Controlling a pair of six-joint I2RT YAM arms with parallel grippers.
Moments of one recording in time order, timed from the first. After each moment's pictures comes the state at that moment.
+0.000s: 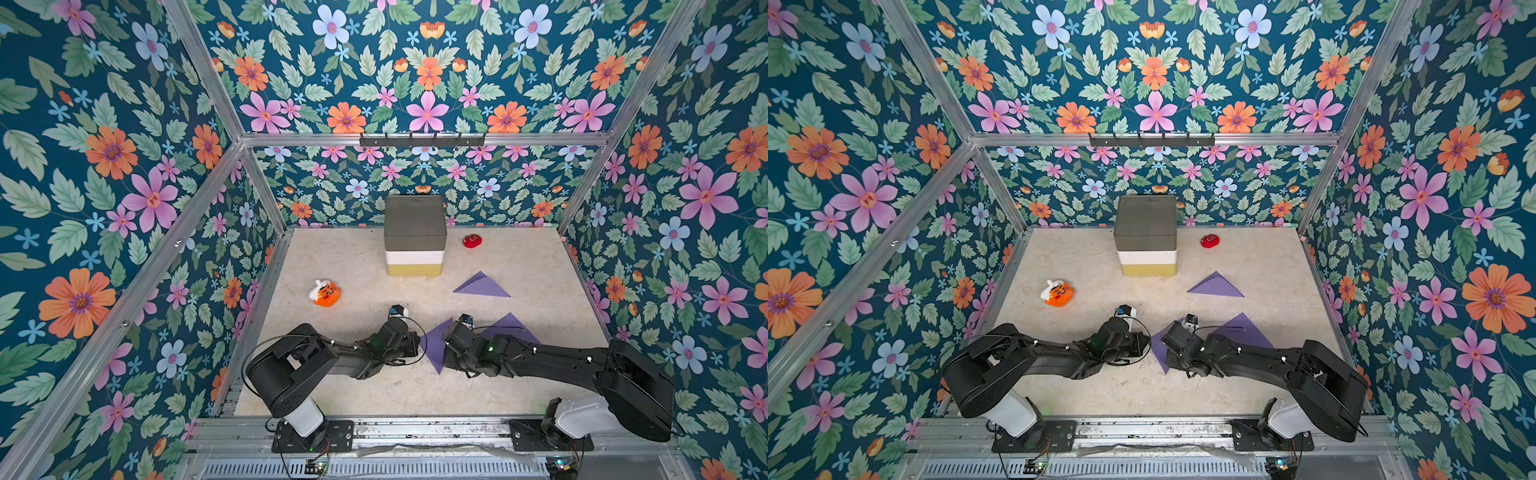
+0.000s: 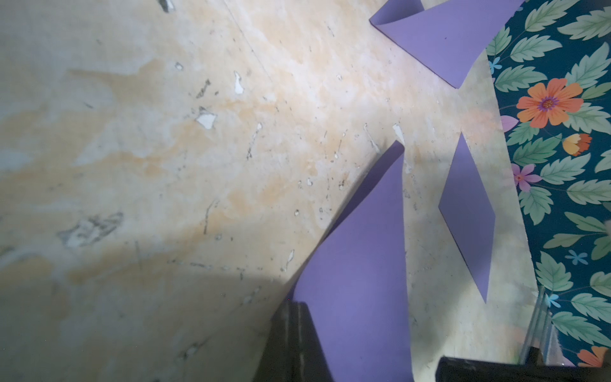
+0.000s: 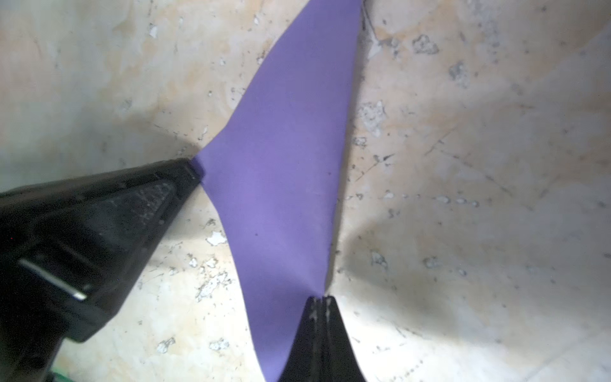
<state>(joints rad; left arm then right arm) -0.85 1.64 0.46 0.44 0.04 -0.81 1.01 1.42 0.68 -0.33 0.08 1.11</state>
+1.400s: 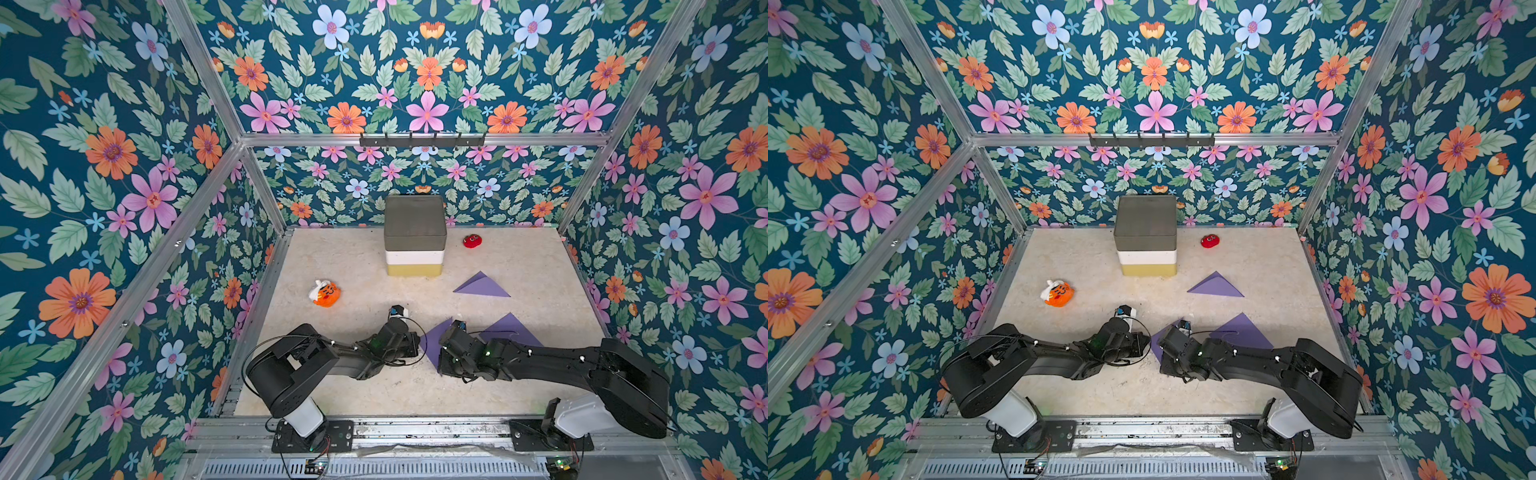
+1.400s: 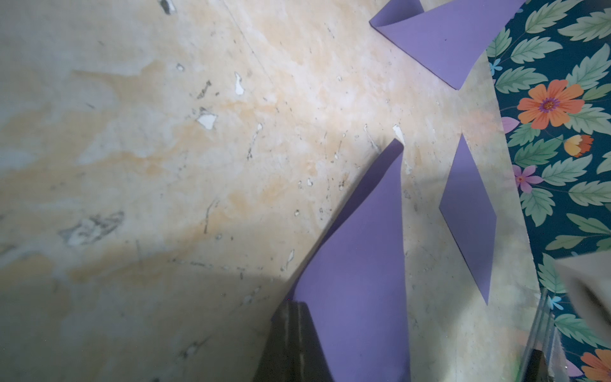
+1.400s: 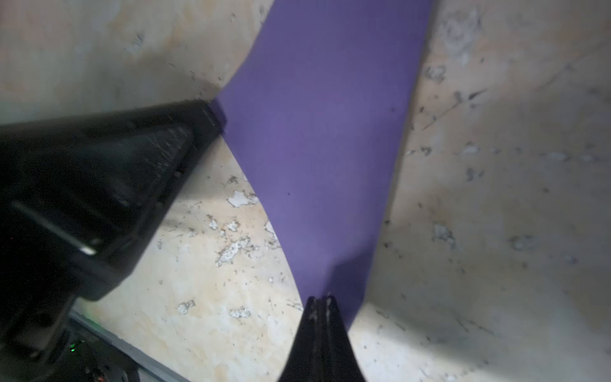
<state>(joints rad) -0.86 1.64 0.46 0.44 0.03 -0.81 1.05 1.48 0.66 -0.28 -0.02 1.12</state>
